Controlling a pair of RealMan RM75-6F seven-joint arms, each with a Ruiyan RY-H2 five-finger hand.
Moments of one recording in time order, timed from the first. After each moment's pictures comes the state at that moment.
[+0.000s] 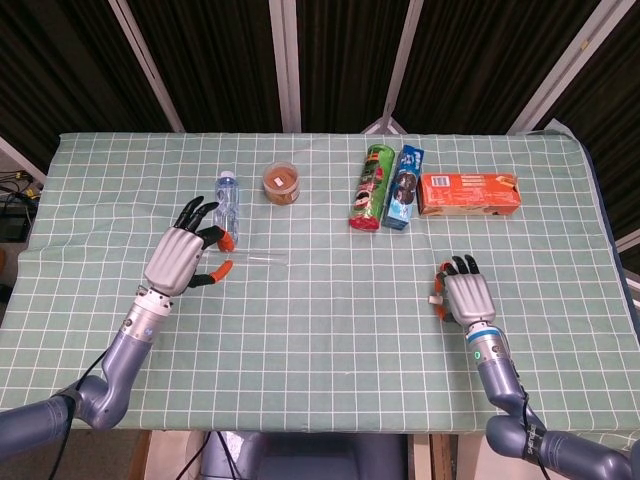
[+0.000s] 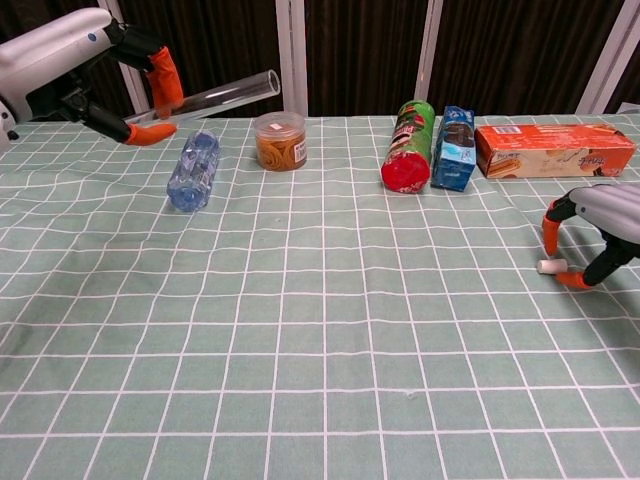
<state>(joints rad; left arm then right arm) -0.65 -1.53 -0.21 -1.40 1.45 1.27 -0.01 0.52 -1.57 0.17 -1.31 -1.07 1.02 -0.41</state>
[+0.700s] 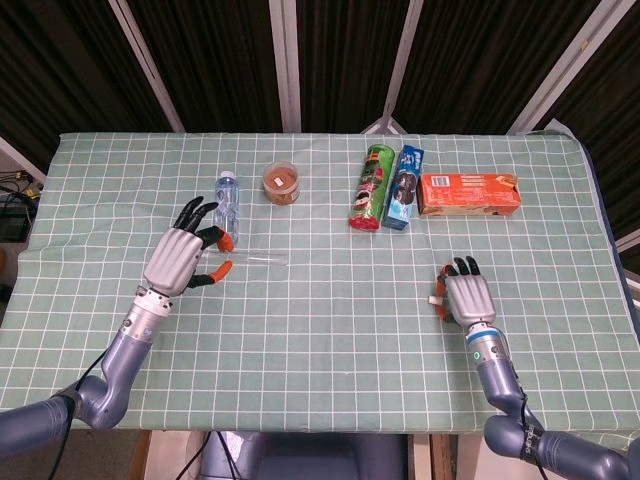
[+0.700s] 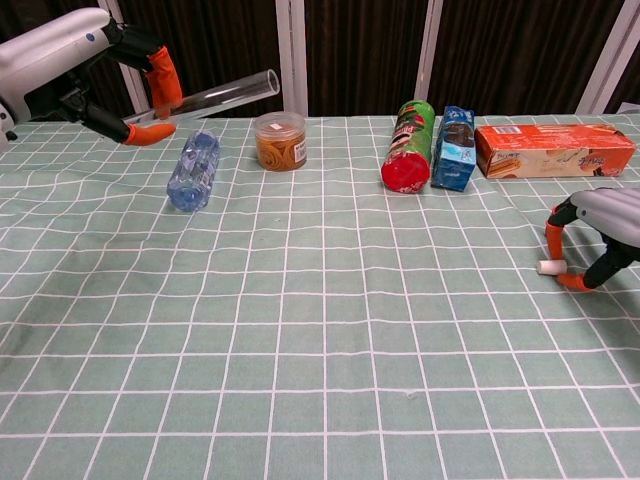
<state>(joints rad) -0.65 -1.53 -0.20 -1.39 1.46 1.27 -0.02 0.52 -1.58 0.17 -1.30 -1.06 1.03 -0.42</state>
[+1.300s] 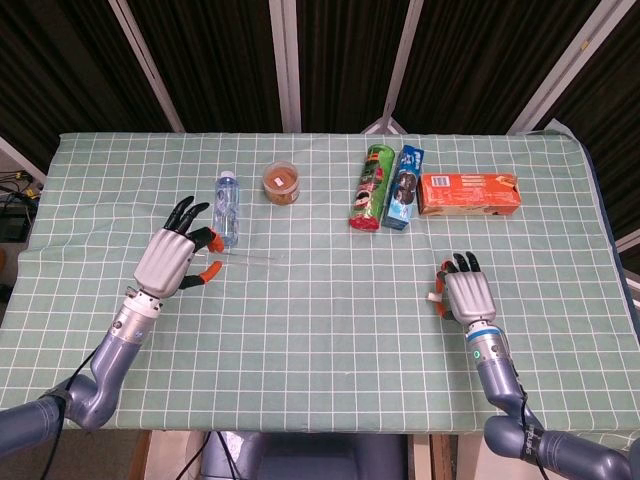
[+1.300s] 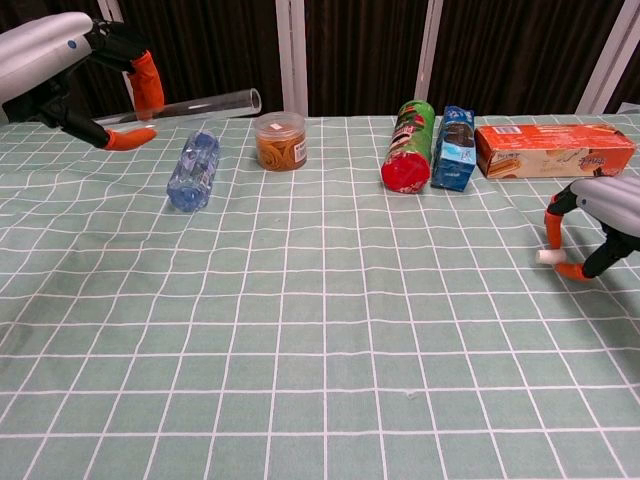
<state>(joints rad) -0.64 -1.53 -0.16 -1.29 1.56 1.32 -0.03 0.52 -1.56 0.18 -1.33 -1.08 1.07 -0.42</state>
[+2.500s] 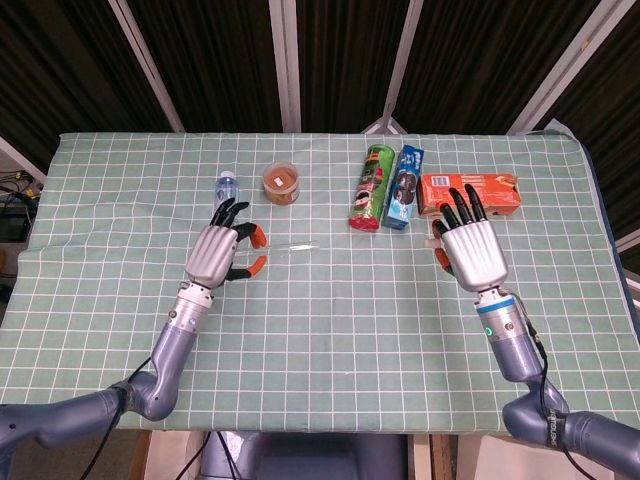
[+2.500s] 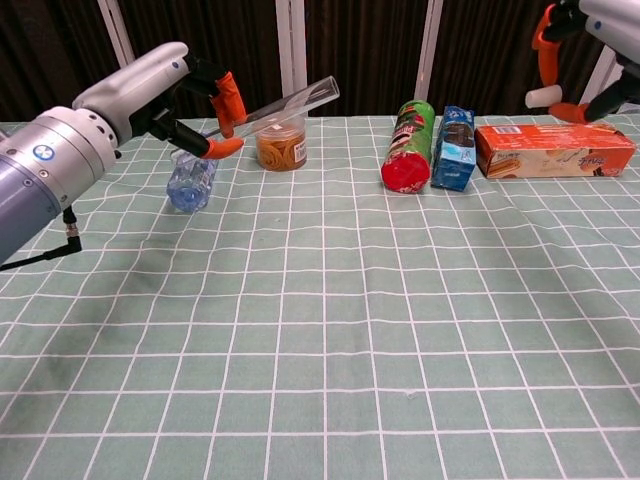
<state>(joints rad) -0.74 -1.74 -0.31 -1.31 1.29 1.19 0.05 0.61 -1.40 0.25 -1.42 -1.40 1.28 -0.48</state>
